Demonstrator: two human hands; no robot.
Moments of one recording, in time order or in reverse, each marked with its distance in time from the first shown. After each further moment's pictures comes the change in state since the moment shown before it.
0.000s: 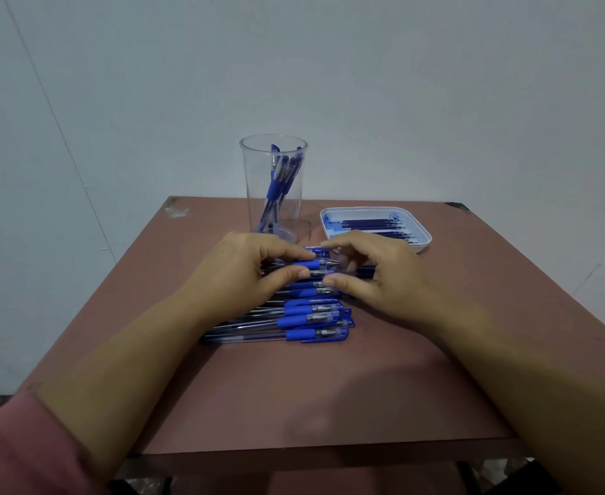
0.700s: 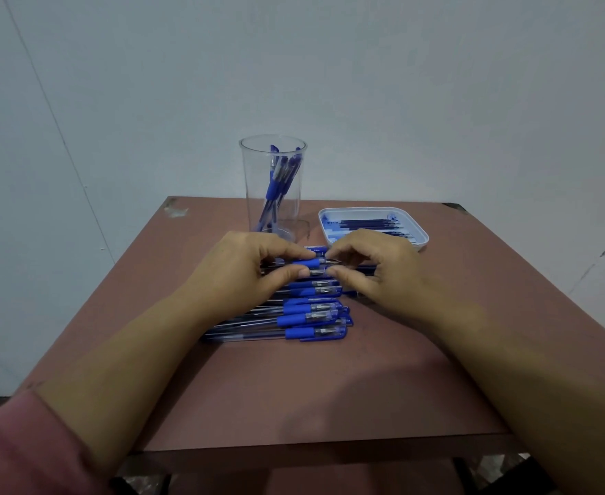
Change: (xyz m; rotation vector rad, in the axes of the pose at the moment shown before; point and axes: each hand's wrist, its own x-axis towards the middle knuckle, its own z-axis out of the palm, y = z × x) left_hand 0.000 0.000 0.001 0.003 0.016 0.020; right_hand -0.001 -0.001 -0.002 -0.043 0.030 -0.020
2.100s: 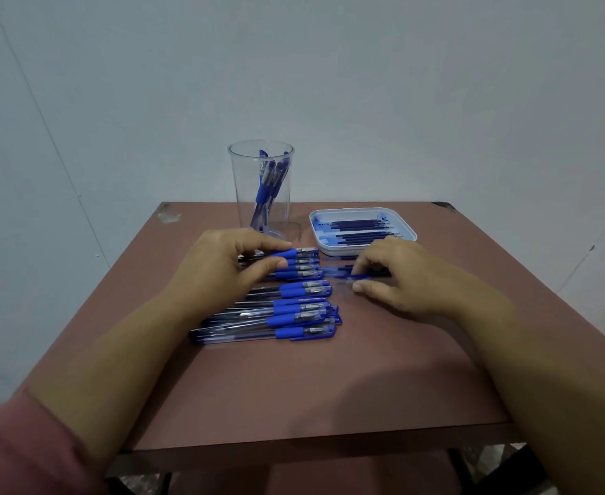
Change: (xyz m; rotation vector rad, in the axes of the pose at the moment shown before) left_hand 0.002 -0.010 -0.005 0.050 0.083 0.007; right_hand -0.015 0.014 -0.038 -0.196 -0.327 0.217
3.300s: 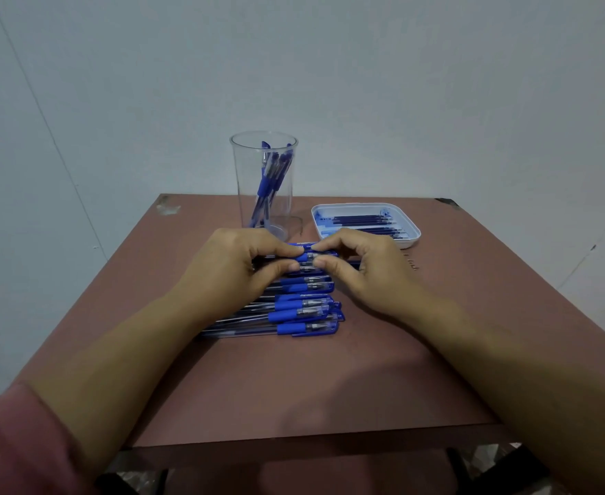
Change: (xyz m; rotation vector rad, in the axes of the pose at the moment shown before) left_hand -0.002 0.009 0.008 0.051 0.001 0.105; right_hand 0.026 -0.033 0.036 0.399 0.347 -0.106
